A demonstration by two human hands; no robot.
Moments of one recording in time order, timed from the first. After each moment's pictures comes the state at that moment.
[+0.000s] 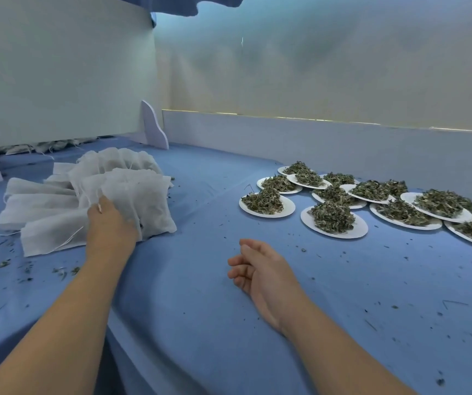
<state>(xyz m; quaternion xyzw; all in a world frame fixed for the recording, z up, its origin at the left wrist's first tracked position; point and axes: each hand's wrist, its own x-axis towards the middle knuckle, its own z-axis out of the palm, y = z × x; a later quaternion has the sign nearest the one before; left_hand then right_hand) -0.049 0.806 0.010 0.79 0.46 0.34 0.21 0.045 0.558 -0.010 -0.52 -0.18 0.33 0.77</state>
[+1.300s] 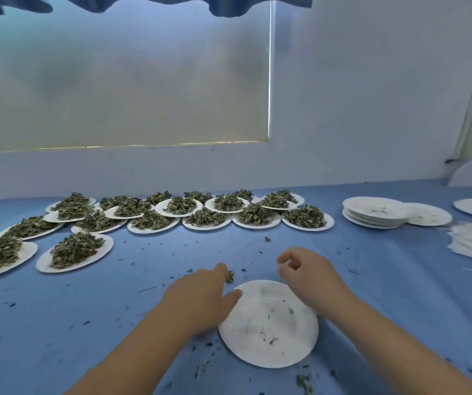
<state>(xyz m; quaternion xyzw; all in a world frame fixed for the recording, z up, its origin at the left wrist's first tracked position) 0.108 0.272 0.028 0.99 -0.13 0.01 0.06 0.109 0.060 0.027 -0.91 0.00 -0.09 0.41</state>
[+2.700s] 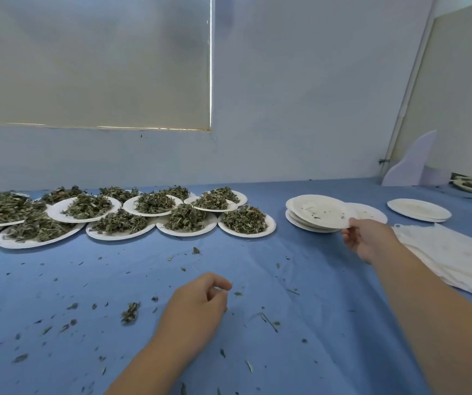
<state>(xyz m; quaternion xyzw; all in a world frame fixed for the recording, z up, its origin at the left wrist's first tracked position) 0.169 0.144 -0.012 0.85 -0.09 -0.02 0.52 0.242 -0.198 0.037 -0.55 0.29 -0.19 0.76</state>
